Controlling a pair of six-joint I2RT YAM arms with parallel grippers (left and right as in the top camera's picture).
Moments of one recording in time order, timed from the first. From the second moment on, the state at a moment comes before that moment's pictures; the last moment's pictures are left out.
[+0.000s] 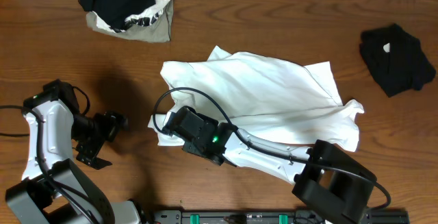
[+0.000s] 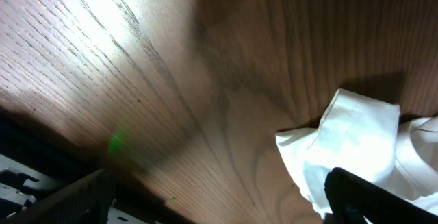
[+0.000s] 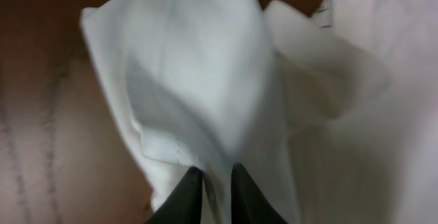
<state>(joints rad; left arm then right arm) 0.48 1.55 1.03 -1.26 0.23 -0.62 1.06 1.89 1.16 -0.31 0.13 -0.19</state>
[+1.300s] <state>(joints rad) 0.48 1.55 1.03 -1.26 0.23 -0.62 1.06 1.95 1.17 -0.26 0.09 -0.24</state>
